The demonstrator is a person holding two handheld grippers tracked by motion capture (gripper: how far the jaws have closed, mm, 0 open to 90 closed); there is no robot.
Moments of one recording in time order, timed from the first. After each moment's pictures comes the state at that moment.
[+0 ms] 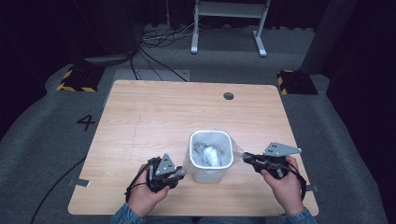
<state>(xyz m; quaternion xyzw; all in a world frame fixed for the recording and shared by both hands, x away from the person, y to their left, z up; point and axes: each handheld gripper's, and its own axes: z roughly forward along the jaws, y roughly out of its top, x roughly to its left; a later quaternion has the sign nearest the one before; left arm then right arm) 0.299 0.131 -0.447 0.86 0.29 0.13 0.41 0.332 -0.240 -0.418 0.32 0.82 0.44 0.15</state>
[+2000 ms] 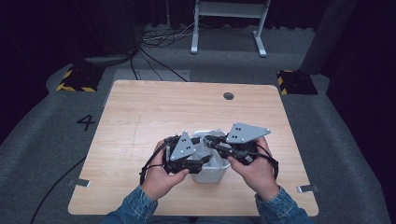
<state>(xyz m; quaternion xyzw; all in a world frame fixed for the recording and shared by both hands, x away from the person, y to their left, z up) 0.322 0.078 -0.373 0.82 0.20 0.19 0.51 0.334 -0.127 -0.326 0.16 0.84 0.50 0.17</state>
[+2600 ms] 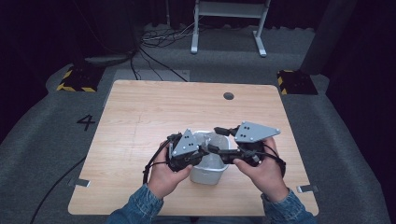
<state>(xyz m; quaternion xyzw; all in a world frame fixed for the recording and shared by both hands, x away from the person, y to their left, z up) 0.325 0.072 -0.365 0.82 0.21 0.15 0.52 0.332 -0.145 -0.320 0.17 0.82 0.52 0.18</state>
